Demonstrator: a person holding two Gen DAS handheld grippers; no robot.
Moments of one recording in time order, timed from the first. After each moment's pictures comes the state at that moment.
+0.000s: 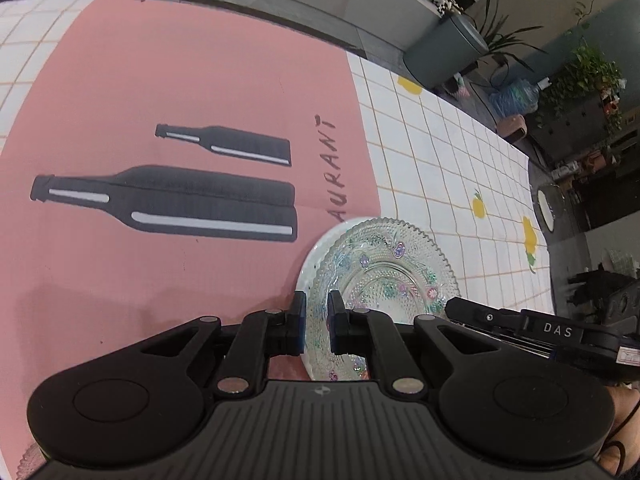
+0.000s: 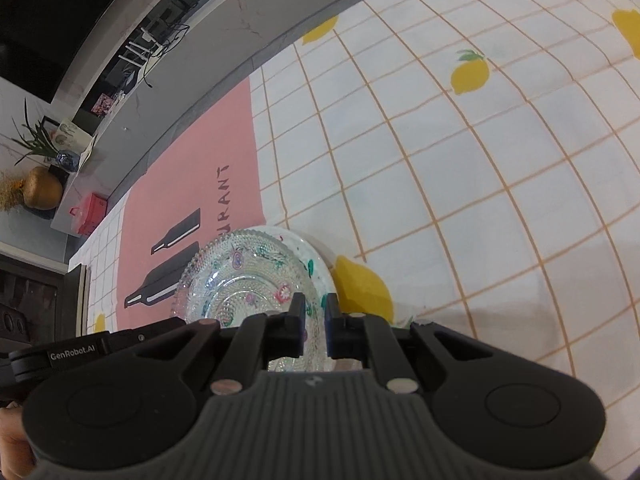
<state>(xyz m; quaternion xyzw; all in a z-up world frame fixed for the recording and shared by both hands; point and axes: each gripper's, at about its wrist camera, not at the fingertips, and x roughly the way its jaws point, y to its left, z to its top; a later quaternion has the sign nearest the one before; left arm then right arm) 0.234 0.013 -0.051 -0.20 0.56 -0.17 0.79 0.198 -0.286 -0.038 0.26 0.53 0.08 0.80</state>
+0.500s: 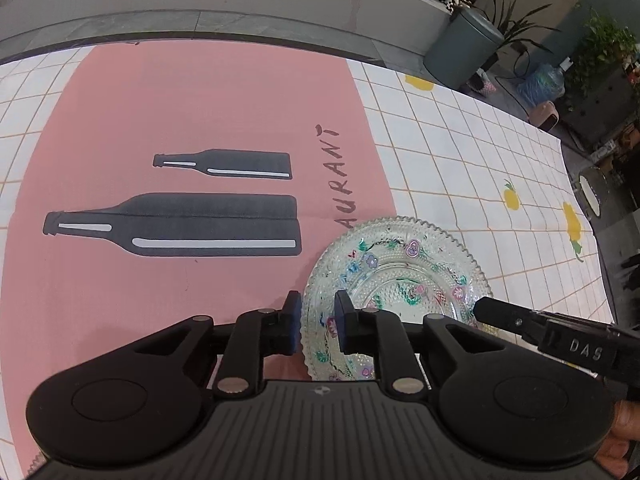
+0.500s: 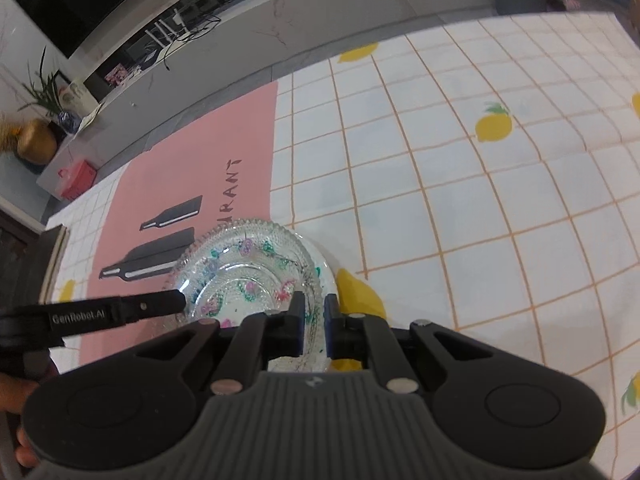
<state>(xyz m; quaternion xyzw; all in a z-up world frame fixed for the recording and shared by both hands) 0.227 -0.017 -0.048 -0.12 0.54 -0.13 0.83 0.188 -0.264 -0.032 0.15 0.50 0.10 0.85</state>
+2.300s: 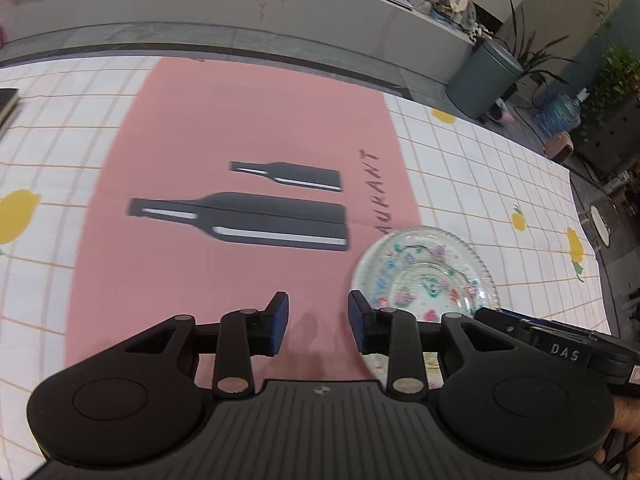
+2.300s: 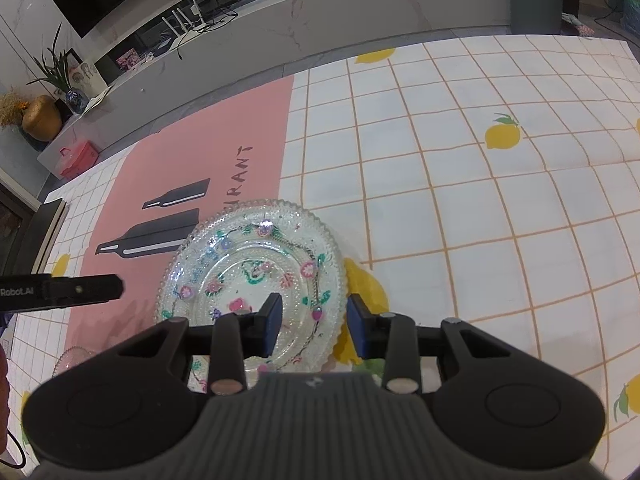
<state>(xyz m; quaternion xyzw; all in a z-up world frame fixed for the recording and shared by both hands) 0.194 0.024 -0.017 -0.14 0.51 -0.08 0.84 0.180 -0.256 -0.036 0.13 0.50 0.11 0.85</state>
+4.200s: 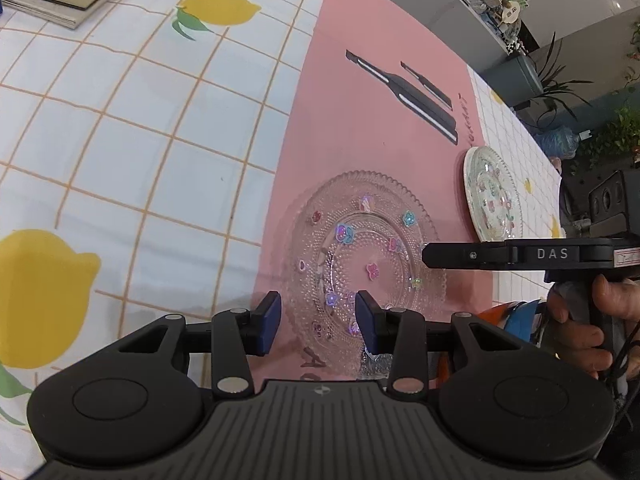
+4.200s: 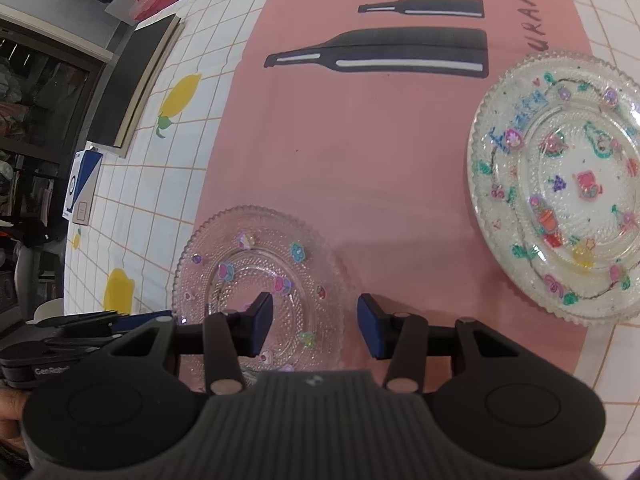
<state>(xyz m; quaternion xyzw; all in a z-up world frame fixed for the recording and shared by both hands) 0.065 0.177 -0.053 -0.28 0.58 -0.09 0.76 0.164 -0.076 -0.046 0.08 0.67 0.27 0.69</state>
